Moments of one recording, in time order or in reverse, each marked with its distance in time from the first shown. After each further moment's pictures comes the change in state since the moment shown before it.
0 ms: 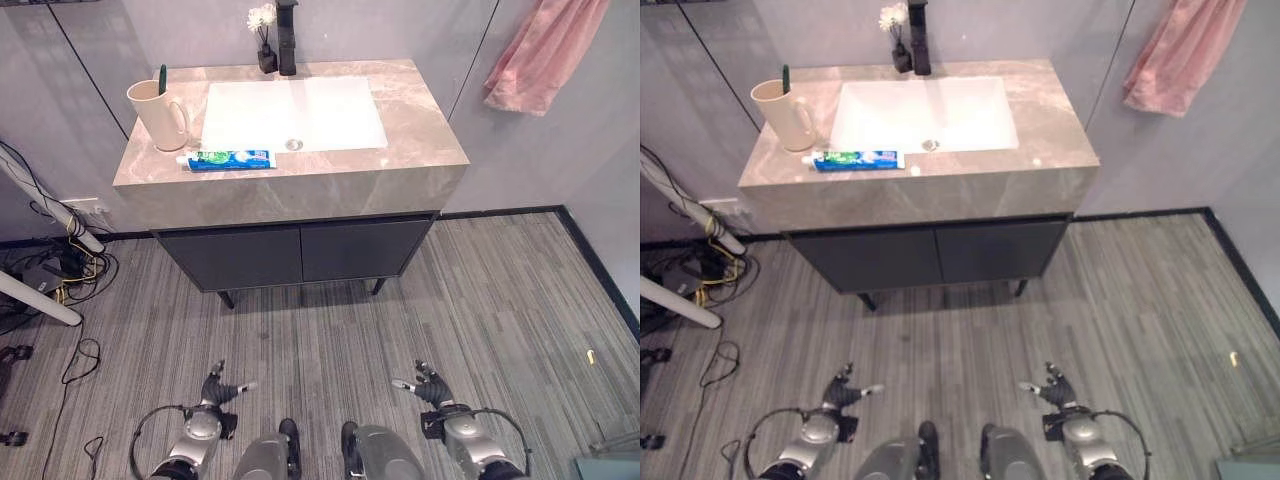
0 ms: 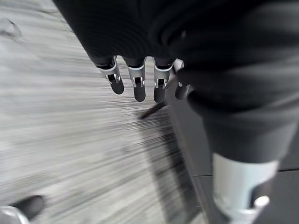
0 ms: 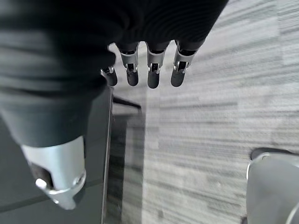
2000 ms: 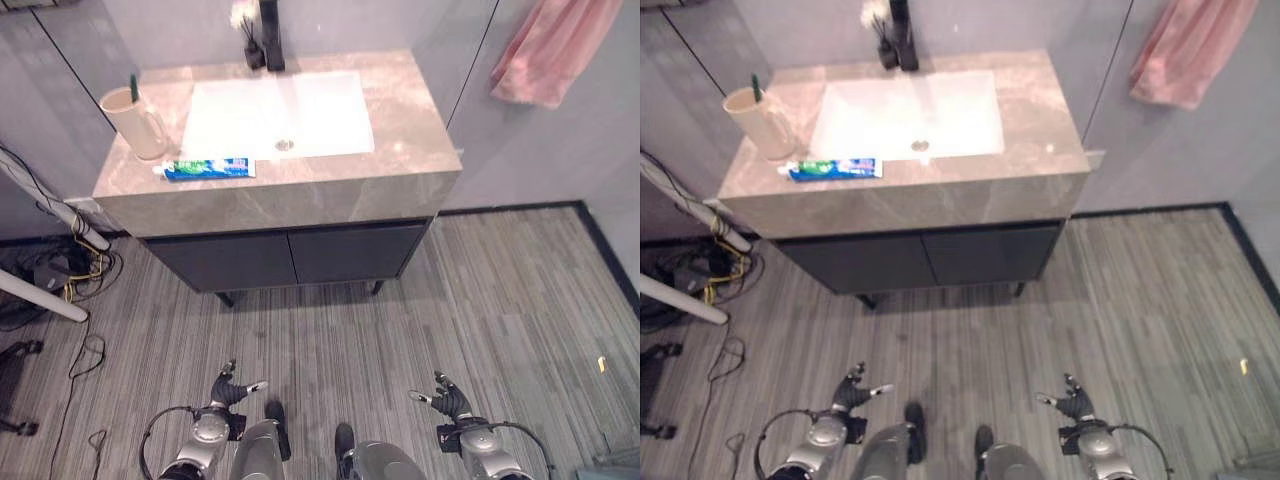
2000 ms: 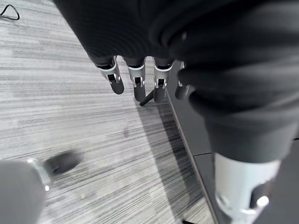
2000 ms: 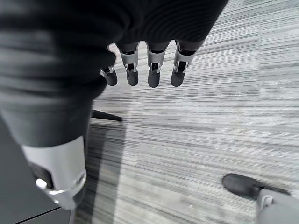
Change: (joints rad) left arm -0.013 -0.023 -0.041 0.018 -0.038 -0.015 -0.032; right arm -0.003 -0.052 -0.009 0.049 -0.043 -0.019 -0.029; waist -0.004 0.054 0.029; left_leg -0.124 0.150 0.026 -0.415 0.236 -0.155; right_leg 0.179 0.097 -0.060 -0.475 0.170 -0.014
